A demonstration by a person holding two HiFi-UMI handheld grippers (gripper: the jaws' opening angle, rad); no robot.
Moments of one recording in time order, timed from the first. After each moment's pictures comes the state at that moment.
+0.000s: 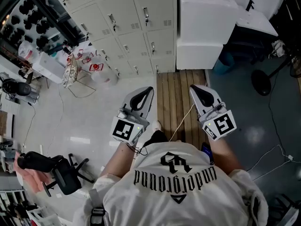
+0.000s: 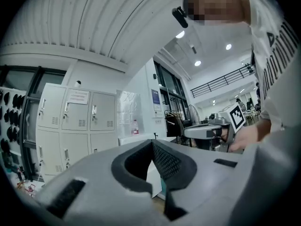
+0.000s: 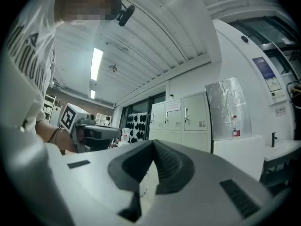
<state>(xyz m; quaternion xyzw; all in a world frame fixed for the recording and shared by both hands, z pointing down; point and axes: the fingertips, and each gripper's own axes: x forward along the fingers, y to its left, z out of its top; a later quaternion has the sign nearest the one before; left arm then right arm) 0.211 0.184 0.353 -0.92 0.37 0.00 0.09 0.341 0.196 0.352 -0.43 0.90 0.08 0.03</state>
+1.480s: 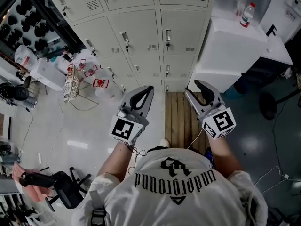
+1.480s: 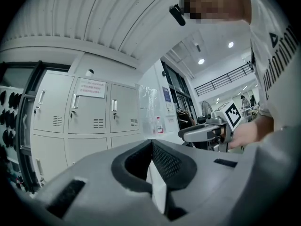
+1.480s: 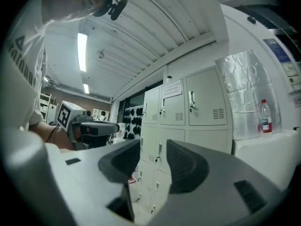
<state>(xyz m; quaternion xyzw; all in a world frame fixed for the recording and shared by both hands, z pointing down) 0.093 -0.106 0.335 -0.92 0.38 0.00 0.07 0.219 -0.111 0.348 -0.42 0.90 0.05 0.00</state>
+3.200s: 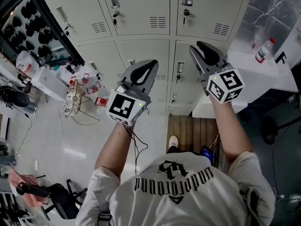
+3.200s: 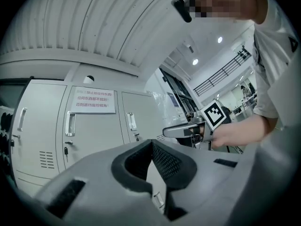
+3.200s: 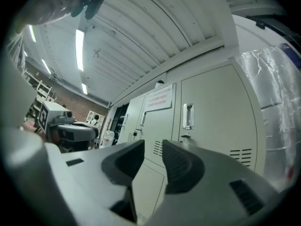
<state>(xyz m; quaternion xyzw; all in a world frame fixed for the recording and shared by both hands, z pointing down) 0.064 -0.336 0.219 -0.90 0.38 0.03 0.19 0.184 -0.394 0.203 -0.42 0.90 0.12 0.04</state>
